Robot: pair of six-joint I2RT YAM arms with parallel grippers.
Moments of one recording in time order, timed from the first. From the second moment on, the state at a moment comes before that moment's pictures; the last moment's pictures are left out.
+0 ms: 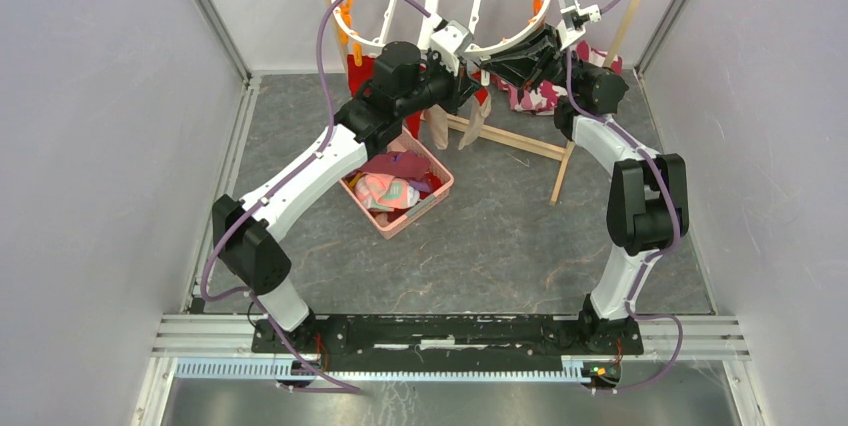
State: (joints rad) left arm -0.69 1.67 1.66 -0.12 0.25 -0.03; right arm 0.15 1.87 1.39 1.50 -1.10 1.11
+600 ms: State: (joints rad) left arm -0.69 1.67 1.66 -0.12 0.25 -0.03; right arm 0.16 1.87 1.39 1.50 -1.15 1.11
